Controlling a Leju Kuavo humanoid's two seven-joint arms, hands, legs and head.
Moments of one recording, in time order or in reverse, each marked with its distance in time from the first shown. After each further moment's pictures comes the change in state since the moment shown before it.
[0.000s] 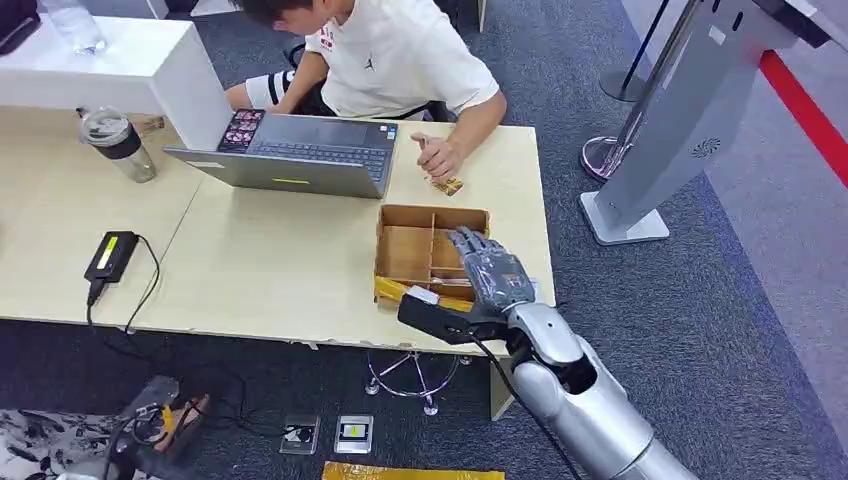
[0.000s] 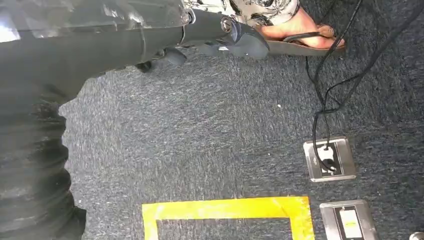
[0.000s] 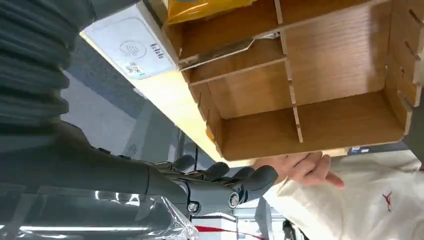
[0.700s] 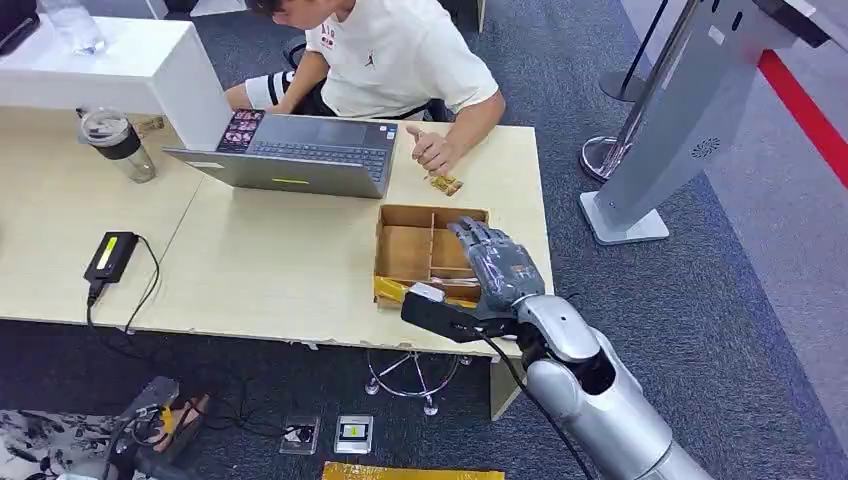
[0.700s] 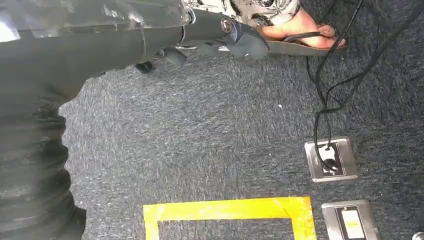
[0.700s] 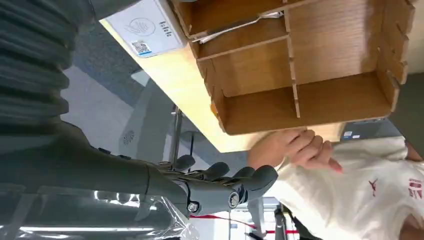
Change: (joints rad) left arm 0.002 0.005 -0.018 0.000 0.014 0.004 0.000; right arm 0.000 -0.042 -0.019 -0.141 0.000 0.109 0.021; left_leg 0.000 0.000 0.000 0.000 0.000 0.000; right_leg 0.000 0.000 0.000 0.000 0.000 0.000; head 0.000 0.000
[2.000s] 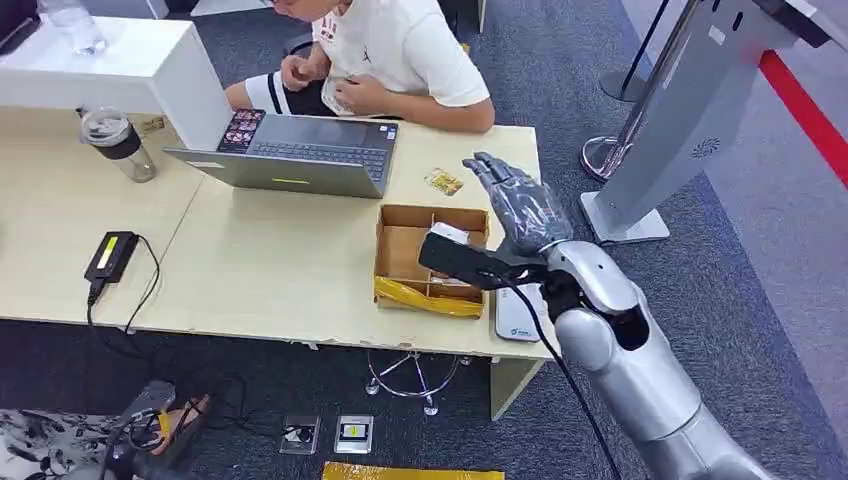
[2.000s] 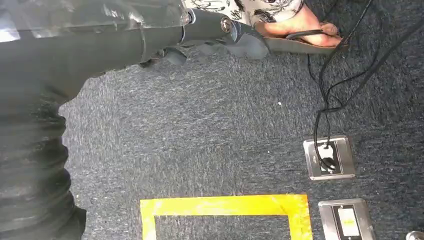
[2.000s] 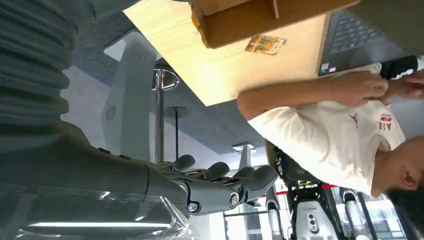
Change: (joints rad) left arm 0.017 0.008 -0.029 0.003 0.068 0.012 -0.021; right arm -0.126 -0.014 -0.089 -0.061 -0.069 0.052 -0.050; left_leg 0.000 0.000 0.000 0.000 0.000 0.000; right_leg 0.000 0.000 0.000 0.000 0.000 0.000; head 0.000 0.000
